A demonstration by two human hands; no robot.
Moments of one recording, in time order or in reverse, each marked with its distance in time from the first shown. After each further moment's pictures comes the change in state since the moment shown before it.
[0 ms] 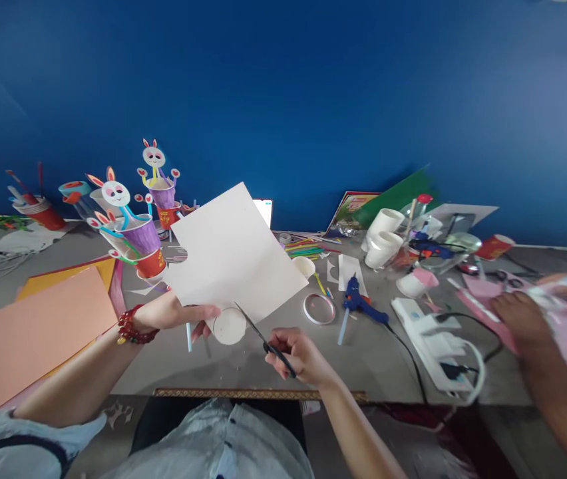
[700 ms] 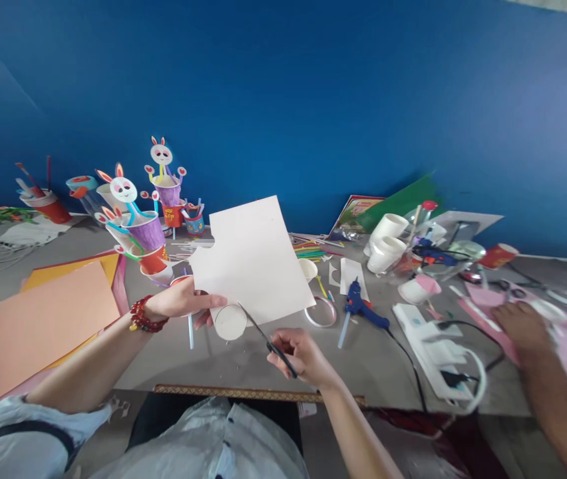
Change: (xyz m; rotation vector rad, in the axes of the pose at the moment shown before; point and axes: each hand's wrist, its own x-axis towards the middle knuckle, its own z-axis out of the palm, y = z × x) left_hand 0.011 0.001 -0.004 -0.062 0.026 -0.004; right_hand -0.003 -0.007 0.000 -0.204 0.076 0.009
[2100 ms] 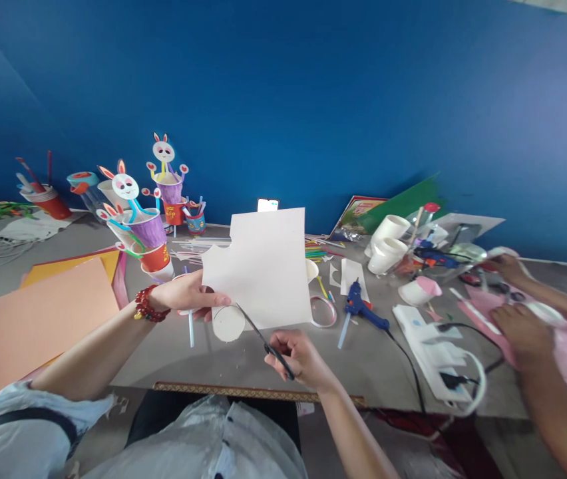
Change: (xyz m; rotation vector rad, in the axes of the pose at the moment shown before) left_hand 0.008 0.012 -0.007 0.083 -0.053 -0.060; right_hand 0.001 0.003 0.004 -0.001 -0.028 0.003
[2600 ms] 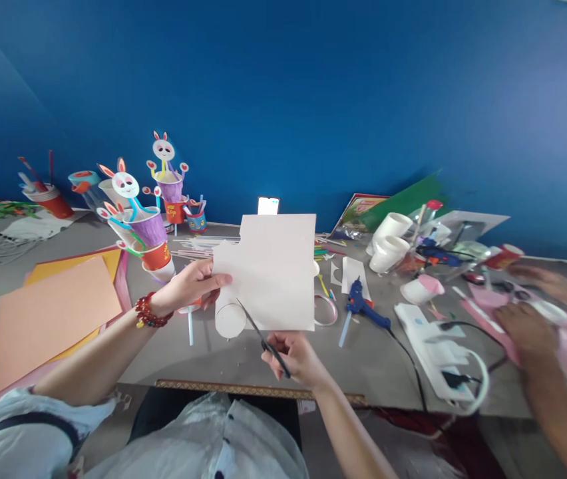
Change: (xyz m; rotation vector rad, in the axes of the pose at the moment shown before) left_hand 0.001 -0.003 0.011 0.005 0.346 0.113; right_hand 0.003 0.009 0.007 0.113 0.015 0.060
